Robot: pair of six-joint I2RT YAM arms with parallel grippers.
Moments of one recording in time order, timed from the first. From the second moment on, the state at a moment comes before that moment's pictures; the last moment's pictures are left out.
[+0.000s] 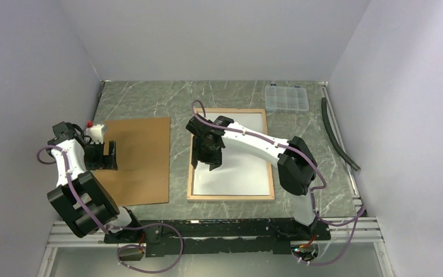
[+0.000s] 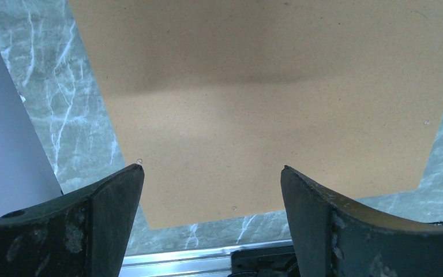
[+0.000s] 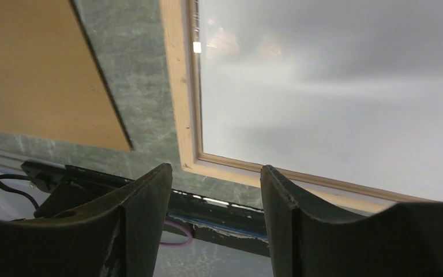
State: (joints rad) left arm 0.62 1.35 1.00 -0.93 0.29 0.59; right arm 0.94 1.96 1.67 -0.99 -0.04 0.97
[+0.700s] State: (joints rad) left arm 0.81 1.52 0.95 -0.58 -0.02 0.66; right arm 1.02 2.24 1.88 -0.64 -0.14 0.93
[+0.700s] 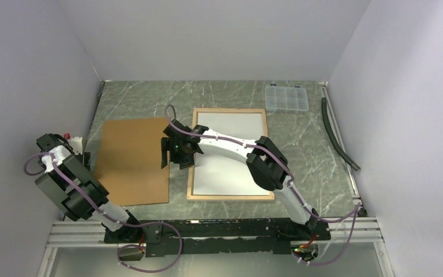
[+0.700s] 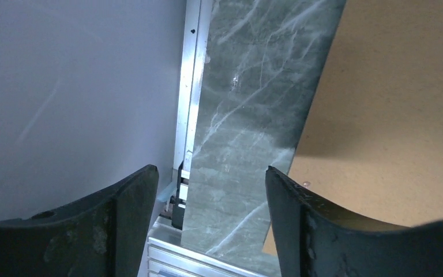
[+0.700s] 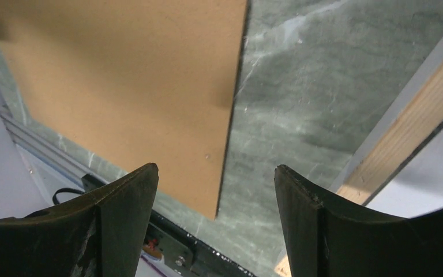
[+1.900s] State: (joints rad) left arm 0.65 1.60 0.88 -0.57 0.05 0.69; right arm 1.01 2.31 1.83 -0.48 -0.16 1.06
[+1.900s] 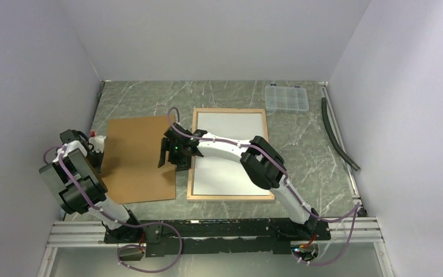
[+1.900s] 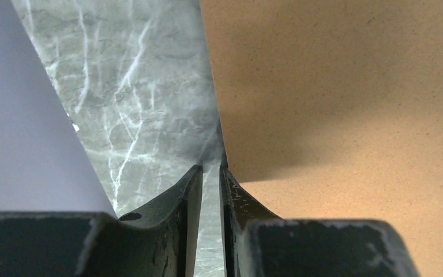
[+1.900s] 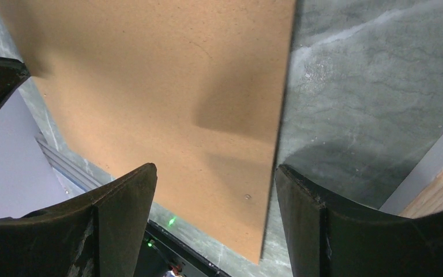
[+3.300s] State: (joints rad) left arm 0.57 1.64 0.92 -0.56 -0.02 0.70; right arm 0.99 2.13 1.55 0.39 -0.57 1.33
